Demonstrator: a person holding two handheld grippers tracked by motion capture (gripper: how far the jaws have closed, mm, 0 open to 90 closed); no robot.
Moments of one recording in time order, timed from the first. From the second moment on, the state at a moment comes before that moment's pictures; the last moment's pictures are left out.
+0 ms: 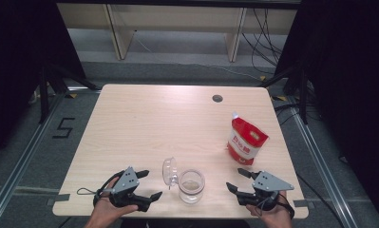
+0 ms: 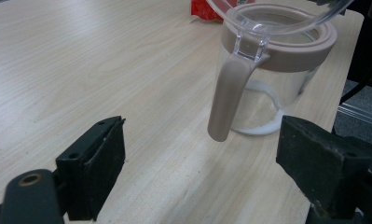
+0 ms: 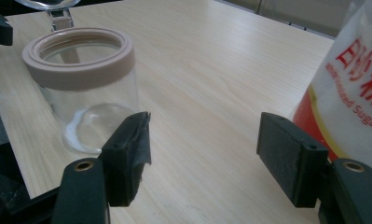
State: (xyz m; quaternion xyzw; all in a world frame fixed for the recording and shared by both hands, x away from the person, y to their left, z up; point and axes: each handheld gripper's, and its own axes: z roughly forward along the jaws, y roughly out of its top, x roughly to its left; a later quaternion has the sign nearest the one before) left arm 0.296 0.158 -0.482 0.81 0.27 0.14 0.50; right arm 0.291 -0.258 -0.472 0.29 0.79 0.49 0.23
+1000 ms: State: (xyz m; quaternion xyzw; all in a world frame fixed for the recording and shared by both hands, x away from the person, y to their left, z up) left arm 0.295 0.157 -0.484 0.81 0.27 0.14 0.49; right arm 0.298 -0.301 -0.479 0.38 0.76 0.46 0.26
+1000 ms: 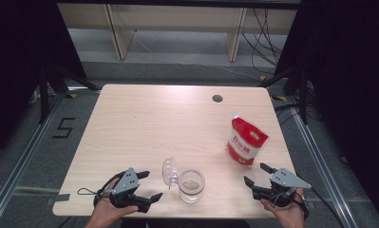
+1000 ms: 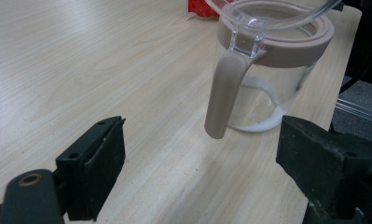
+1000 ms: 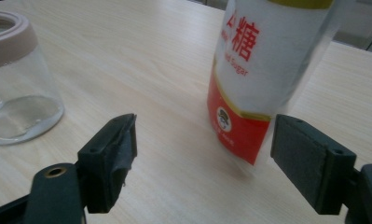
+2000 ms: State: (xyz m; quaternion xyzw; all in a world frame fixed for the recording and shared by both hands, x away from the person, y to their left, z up) left arm 0.297 0.157 -0.487 0.82 0.27 0.14 0.49; right arm 0.356 -0.305 -0.487 0.40 0.73 0.47 0.28
